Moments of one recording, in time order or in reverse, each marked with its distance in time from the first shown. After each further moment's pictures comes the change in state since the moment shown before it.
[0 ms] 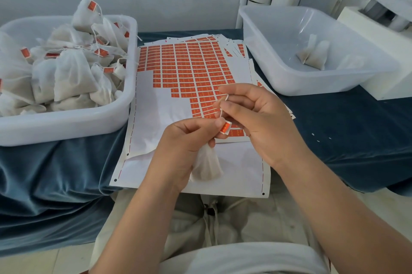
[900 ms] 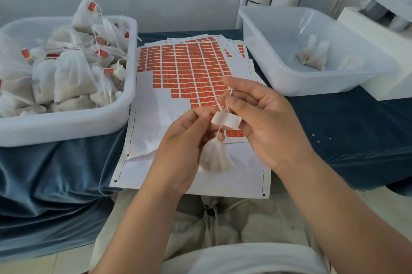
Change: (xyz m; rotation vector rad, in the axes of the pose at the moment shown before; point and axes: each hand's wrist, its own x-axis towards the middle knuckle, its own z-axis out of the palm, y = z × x) left_hand -0.005 0.002 0.005 -0.128 -0.051 0.050; right_hand -0.001 0.000 -0.003 0.218 -0.005 0.031
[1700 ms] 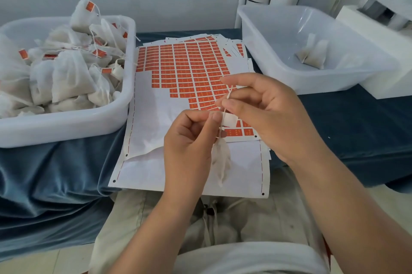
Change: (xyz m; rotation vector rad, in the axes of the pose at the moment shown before) left_hand -0.009 -0.016 0.023 0.141 0.253 0.348; right_hand -0.007 -0.030 0.001 -0.518 -0.050 -0.132
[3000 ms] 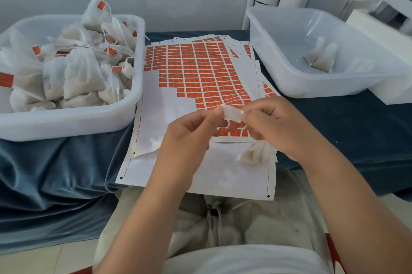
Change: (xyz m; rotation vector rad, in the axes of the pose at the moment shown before) left_hand 0.018 0.016 -0.022 0.255 -0.145 -0.237; right_hand 0.007 0.017 -0.008 -0.127 -0.236 0.171
